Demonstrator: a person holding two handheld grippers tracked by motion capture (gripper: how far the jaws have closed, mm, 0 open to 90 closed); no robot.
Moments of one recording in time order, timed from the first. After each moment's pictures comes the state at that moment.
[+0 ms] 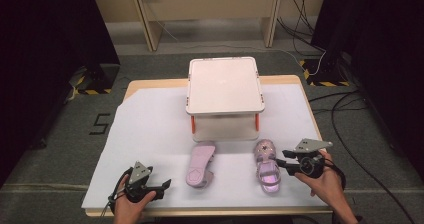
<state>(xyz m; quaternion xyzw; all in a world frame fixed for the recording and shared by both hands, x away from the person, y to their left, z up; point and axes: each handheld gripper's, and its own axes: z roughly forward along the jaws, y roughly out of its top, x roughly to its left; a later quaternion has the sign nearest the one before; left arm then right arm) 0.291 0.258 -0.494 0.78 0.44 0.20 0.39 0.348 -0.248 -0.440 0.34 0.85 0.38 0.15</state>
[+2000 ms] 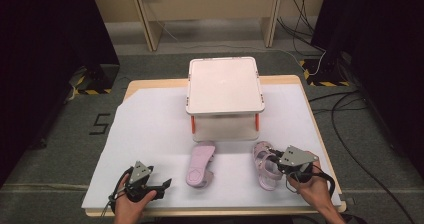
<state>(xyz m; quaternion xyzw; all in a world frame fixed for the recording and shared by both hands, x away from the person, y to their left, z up) 0.292 0.257 -0.494 0.78 0.44 0.20 0.40 0.335 -0.212 -0.439 0.20 0.86 0.38 0.29</state>
